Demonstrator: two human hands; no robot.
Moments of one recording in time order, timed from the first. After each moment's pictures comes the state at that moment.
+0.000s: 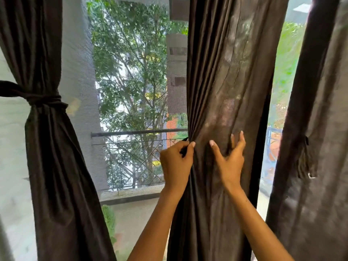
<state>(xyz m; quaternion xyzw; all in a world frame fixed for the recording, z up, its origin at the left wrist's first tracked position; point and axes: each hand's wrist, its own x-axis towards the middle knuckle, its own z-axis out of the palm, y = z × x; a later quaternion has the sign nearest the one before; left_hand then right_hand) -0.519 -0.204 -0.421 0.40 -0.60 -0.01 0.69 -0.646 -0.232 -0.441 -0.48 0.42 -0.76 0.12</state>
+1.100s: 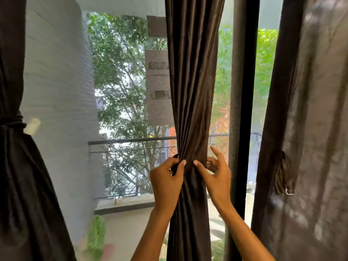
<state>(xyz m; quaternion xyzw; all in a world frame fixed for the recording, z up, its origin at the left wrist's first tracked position) -0.588 -0.208 -0.423 0.41 -0.58 -0.01 0.70 -0.713 -0.239 -0.441 -0.56 0.36 -0.72 0.19</state>
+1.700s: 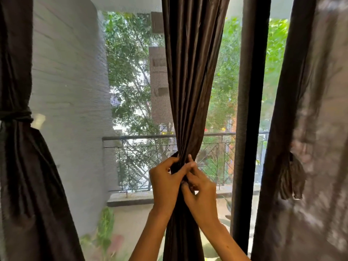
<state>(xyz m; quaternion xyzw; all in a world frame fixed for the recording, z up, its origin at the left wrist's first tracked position) -0.605 -0.191 -0.421 0.39 -0.58 -0.07 0.71 -0.694 -0.220 -0.473 -0.70 0.29 -0.64 0.08</state>
